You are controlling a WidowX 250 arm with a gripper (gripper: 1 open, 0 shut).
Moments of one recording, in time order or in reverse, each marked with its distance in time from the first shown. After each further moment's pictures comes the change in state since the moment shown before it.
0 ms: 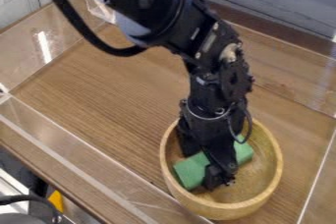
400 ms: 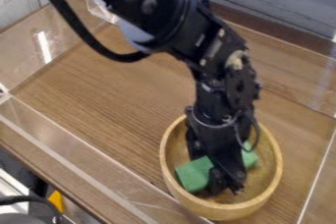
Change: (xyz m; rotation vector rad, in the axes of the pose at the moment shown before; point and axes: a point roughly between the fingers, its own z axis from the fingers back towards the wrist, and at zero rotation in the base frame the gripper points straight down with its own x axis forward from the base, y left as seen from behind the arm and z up) arm -0.005 -0.020 0.001 -0.022 0.037 -0.018
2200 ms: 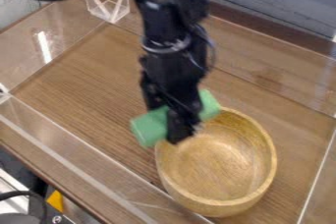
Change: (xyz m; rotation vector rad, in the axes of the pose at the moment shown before) arm -0.030 0.058 0.067 -0.057 -0.016 0.150
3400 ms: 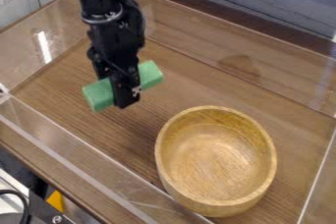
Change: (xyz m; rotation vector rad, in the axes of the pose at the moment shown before) arm -0.014 0.072 -0.008 0.048 -0.010 0.013
